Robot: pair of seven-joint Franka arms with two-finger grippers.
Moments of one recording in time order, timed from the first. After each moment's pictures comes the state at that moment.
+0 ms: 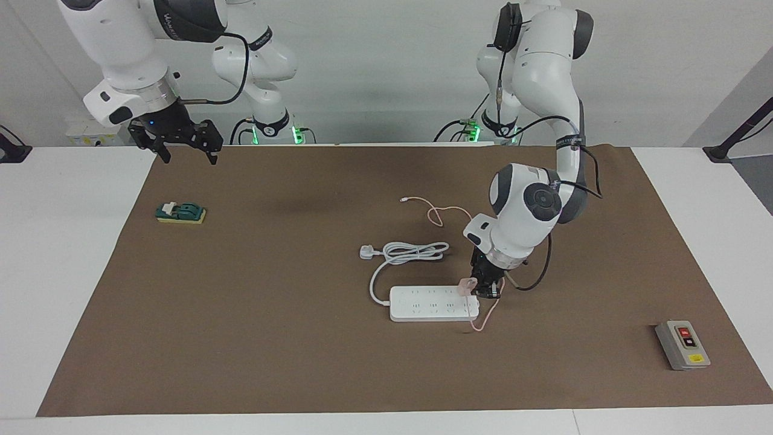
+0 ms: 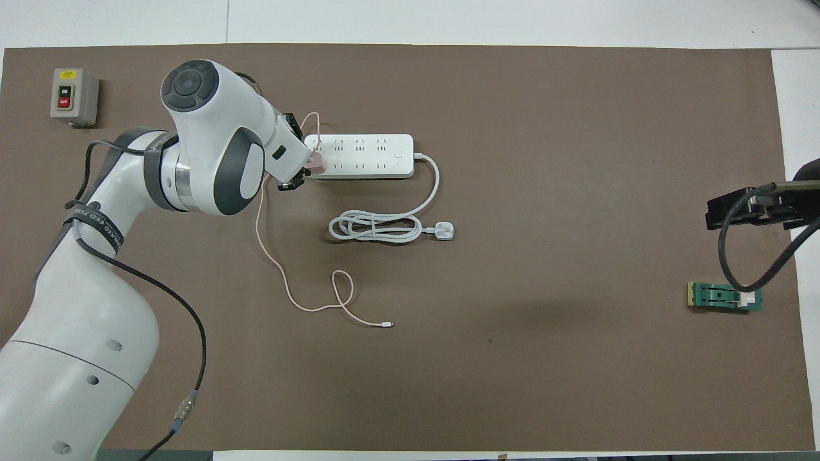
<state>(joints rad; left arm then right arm) -0.38 0.53 0.03 -1.58 -0.18 2.16 1.34 0.00 -0.06 -0.01 -1.67 -0.04 1.53 0.03</state>
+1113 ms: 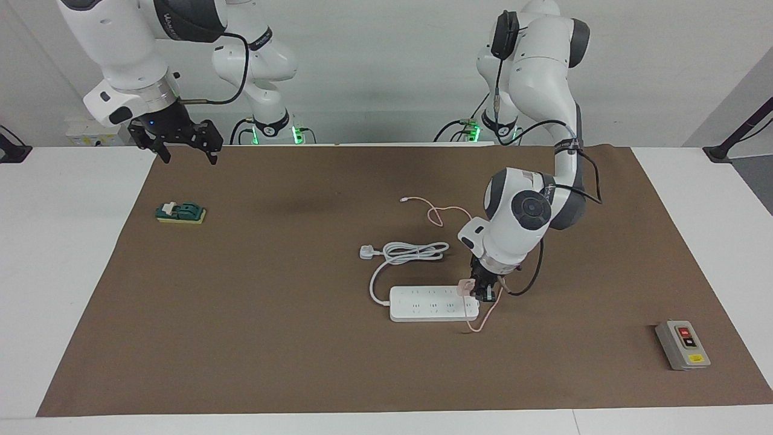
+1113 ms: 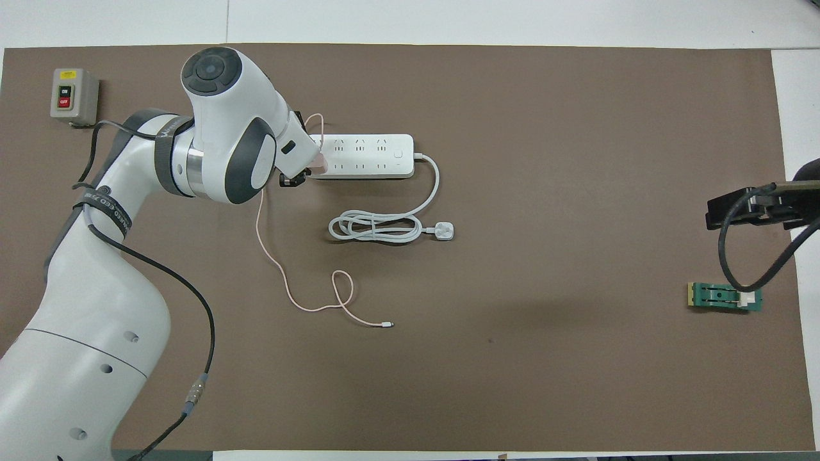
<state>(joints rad) -0.38 0.59 0.02 -1.47 -0.11 2.06 1.35 0.00 -0.06 -0.01 -1.67 -0.04 1.53 0.03</state>
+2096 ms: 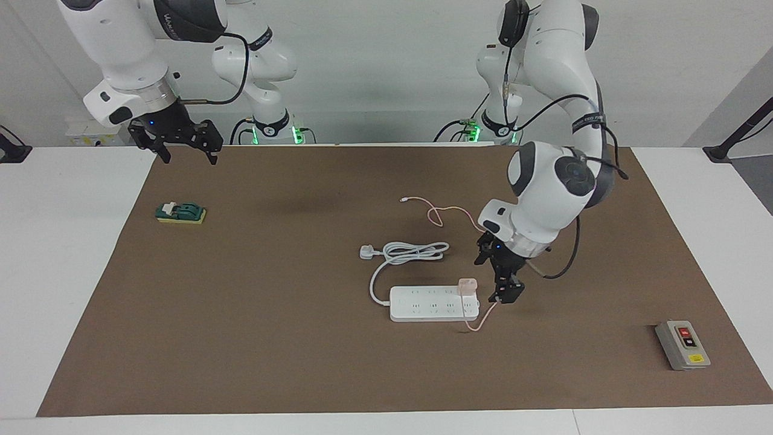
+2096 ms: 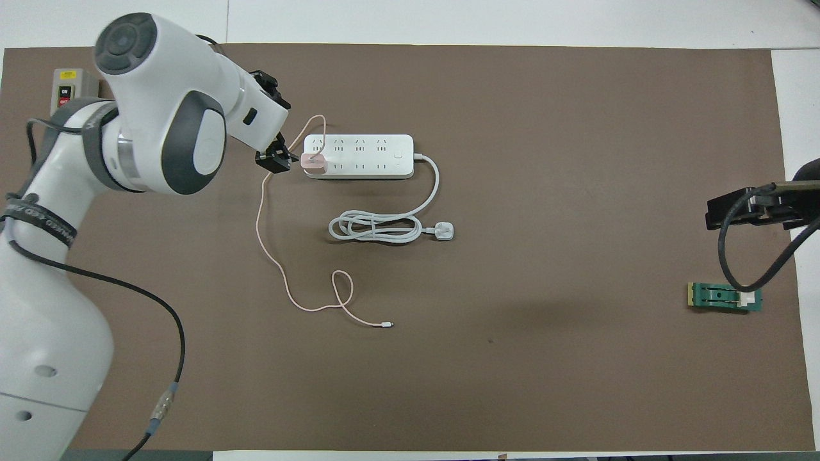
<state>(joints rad) -0.33 0.45 0.02 -1.45 -0.22 2.04 1.22 0.00 -0.06 -0.01 -1.67 -0.04 1.53 0.03</state>
